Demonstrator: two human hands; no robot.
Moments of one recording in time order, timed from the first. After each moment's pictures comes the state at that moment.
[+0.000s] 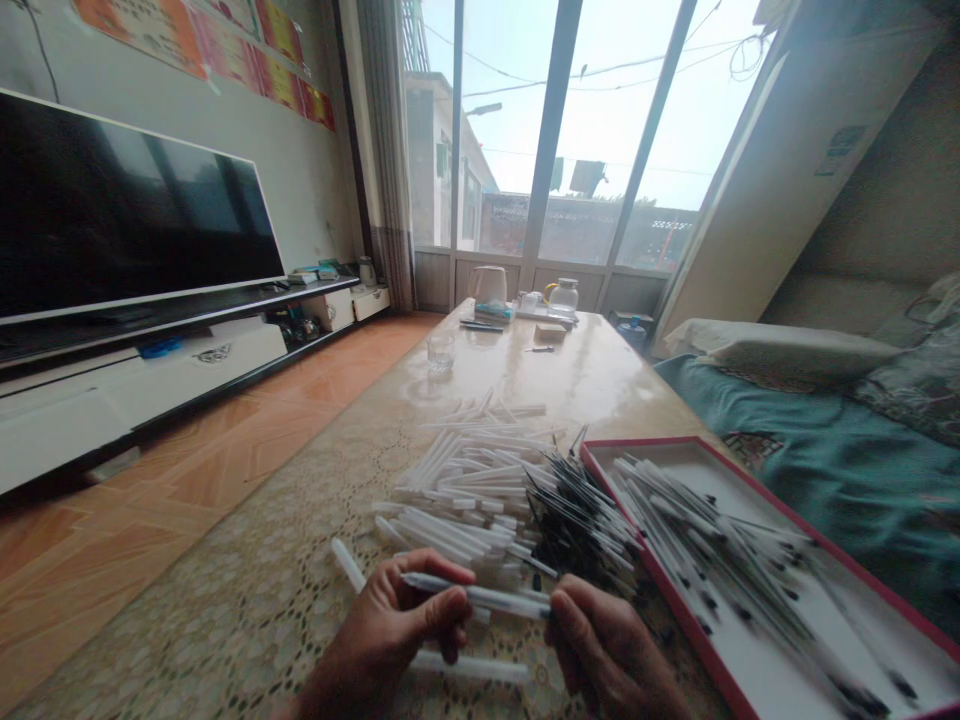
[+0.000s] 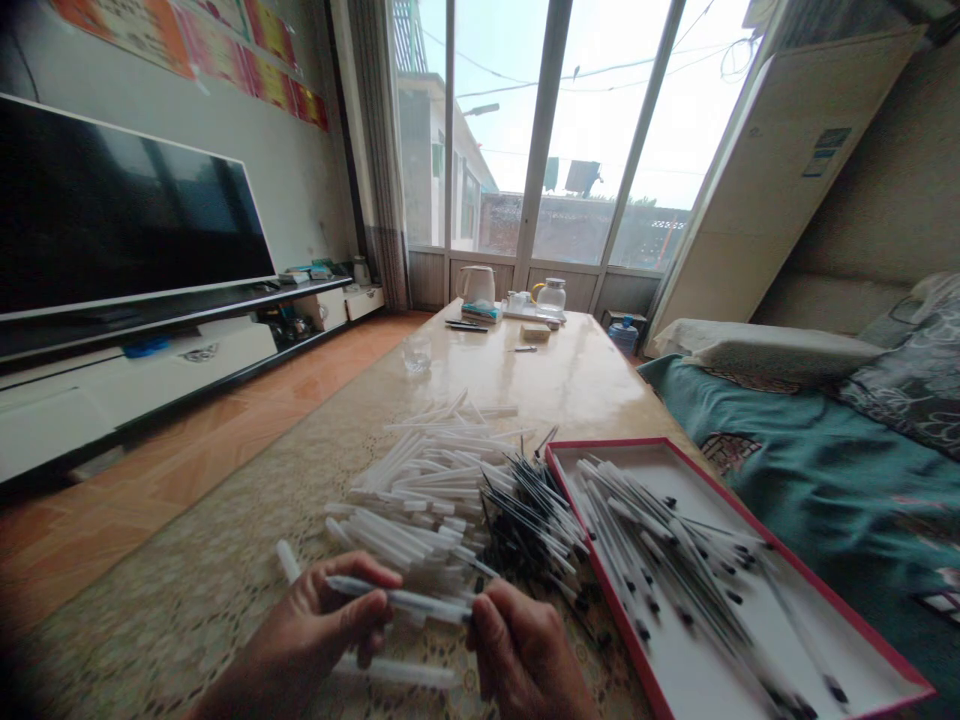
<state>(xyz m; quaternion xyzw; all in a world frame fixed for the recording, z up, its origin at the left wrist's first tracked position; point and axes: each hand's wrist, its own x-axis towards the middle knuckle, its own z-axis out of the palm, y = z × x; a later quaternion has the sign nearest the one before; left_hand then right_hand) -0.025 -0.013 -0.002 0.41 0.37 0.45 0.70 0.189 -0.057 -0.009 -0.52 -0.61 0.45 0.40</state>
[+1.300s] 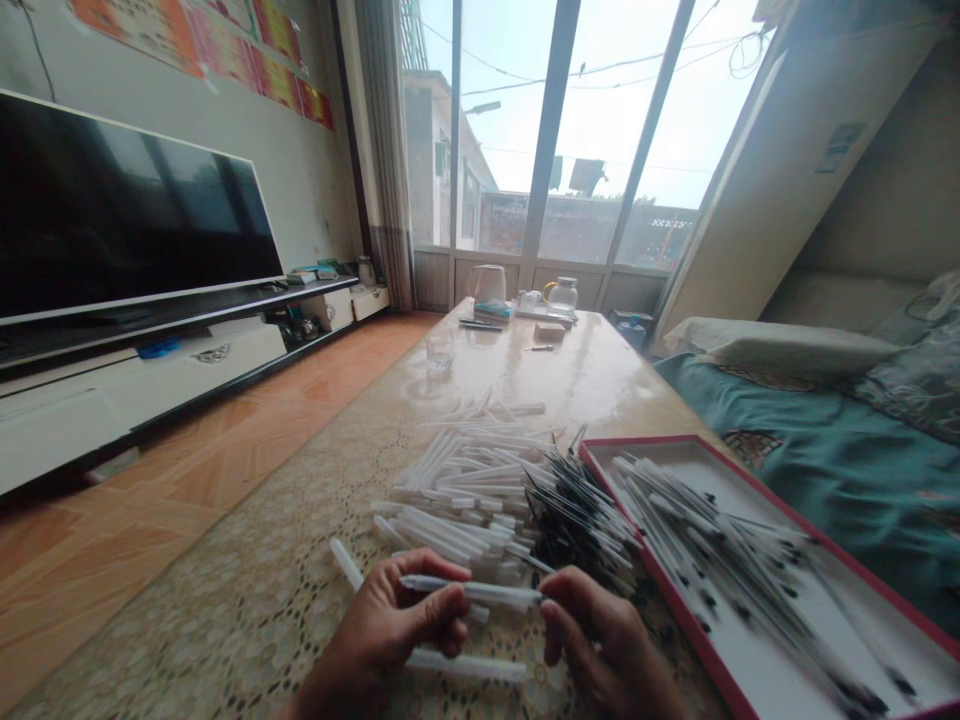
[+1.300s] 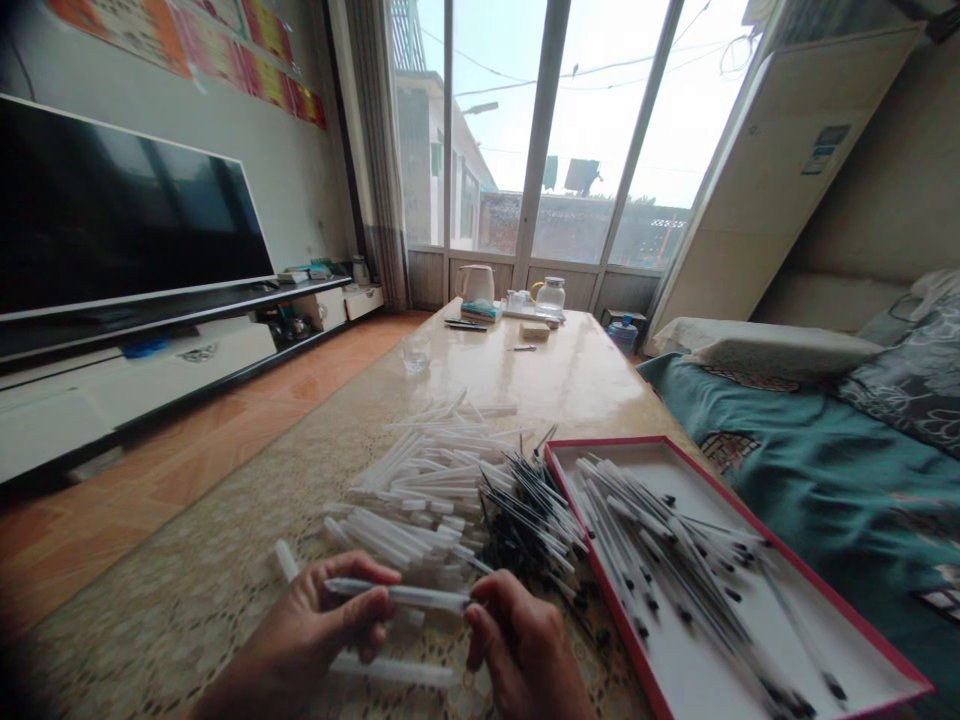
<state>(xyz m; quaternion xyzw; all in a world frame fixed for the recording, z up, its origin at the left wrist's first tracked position) -0.026 -0.012 0.001 0.43 0.42 0.42 0.68 0.196 -0.051 -0.019 -0.52 -0.70 0.33 0.36</state>
